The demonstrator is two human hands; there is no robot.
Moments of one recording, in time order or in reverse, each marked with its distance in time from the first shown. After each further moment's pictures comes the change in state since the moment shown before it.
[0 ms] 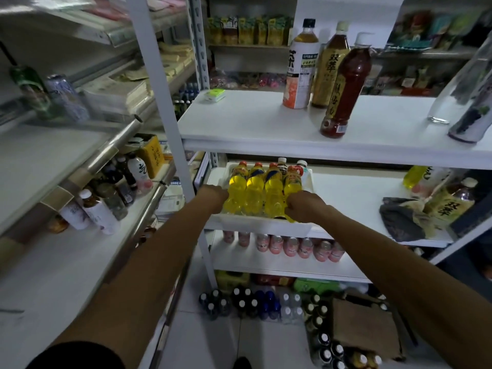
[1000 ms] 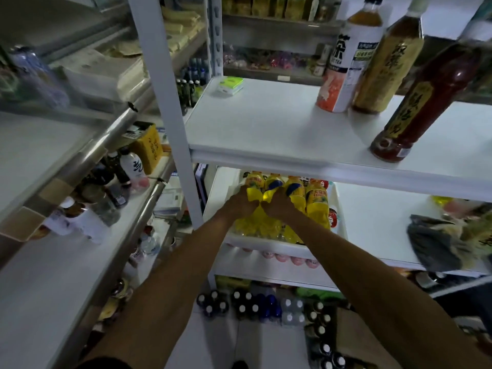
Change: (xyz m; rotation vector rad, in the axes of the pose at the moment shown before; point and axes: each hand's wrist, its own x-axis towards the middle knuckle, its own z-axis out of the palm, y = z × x) left_hand 0.135 -0.002 0.044 -1.146 0.044 -0.065; right_hand 0.169 -0.074 0.028 0.629 -0.053 0.318
